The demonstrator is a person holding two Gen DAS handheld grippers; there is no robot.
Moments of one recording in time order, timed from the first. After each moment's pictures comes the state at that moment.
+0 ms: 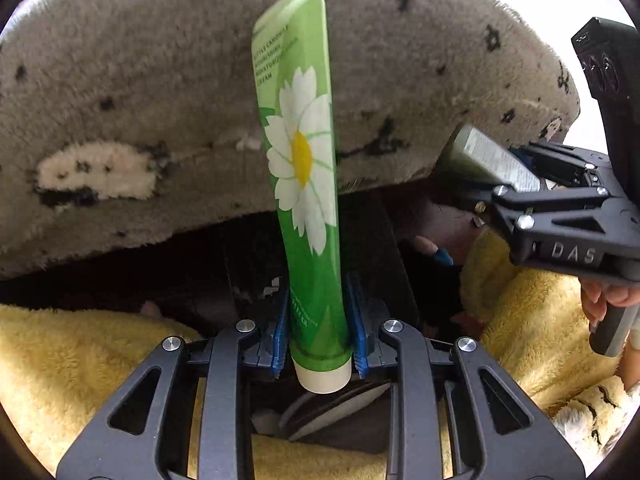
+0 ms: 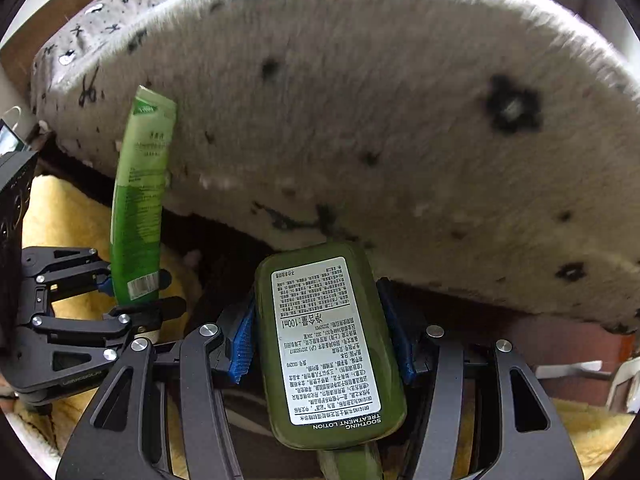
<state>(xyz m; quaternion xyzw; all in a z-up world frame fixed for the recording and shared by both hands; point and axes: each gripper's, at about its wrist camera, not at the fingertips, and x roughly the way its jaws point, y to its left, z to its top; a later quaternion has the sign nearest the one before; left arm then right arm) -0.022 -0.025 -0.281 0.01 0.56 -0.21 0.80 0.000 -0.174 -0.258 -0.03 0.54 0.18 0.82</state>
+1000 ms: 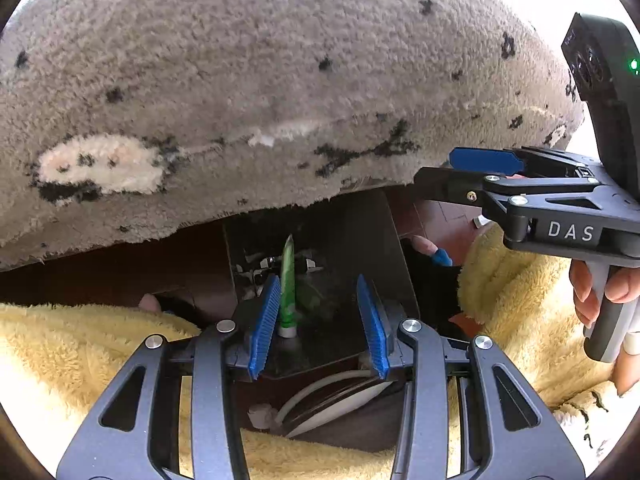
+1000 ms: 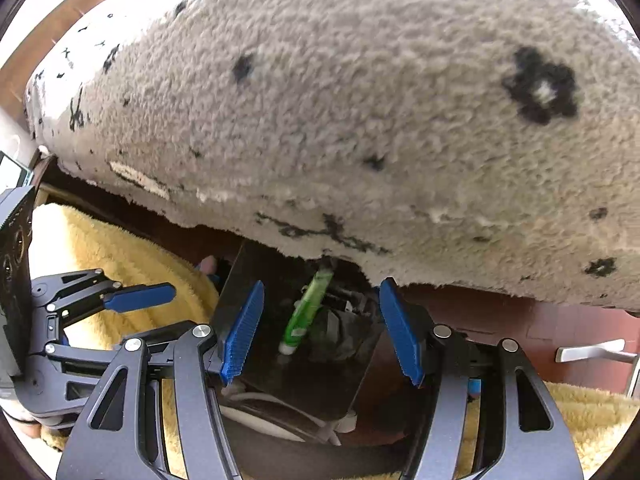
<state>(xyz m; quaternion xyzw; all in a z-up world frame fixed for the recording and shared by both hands) -0.008 -0.020 -0.271 0.00 0.57 -0.20 0.80 0.013 -0.181 -0.248 0.01 0.55 0.17 0.82</state>
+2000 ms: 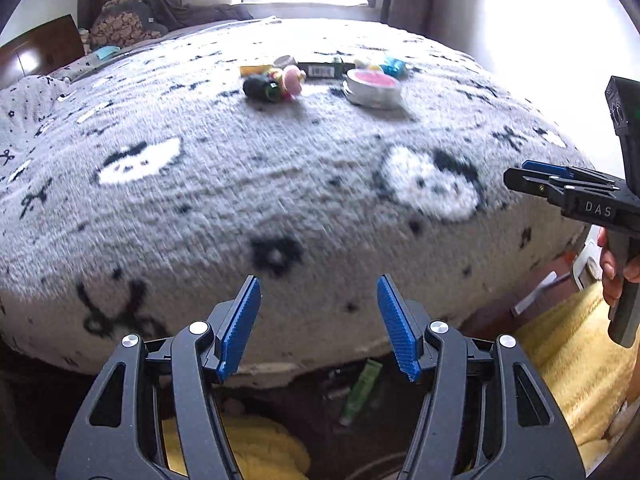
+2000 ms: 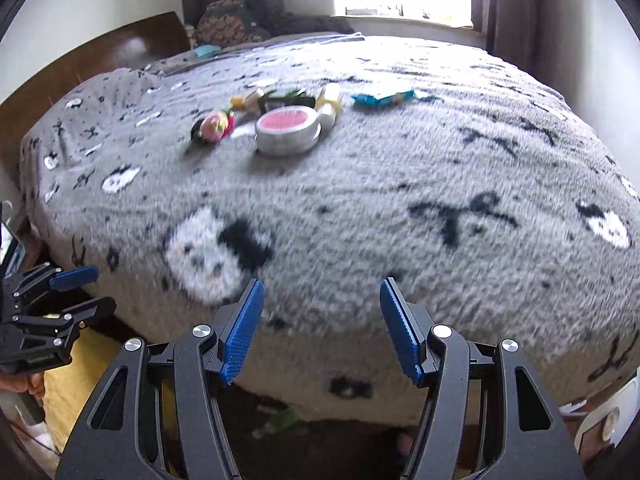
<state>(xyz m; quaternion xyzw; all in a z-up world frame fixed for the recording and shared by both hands) 0.053 0.030 -0.133 0.03 0.43 -0.13 0.89 0.081 -0.229 -0.124 0.00 0.40 0.12 0.91</state>
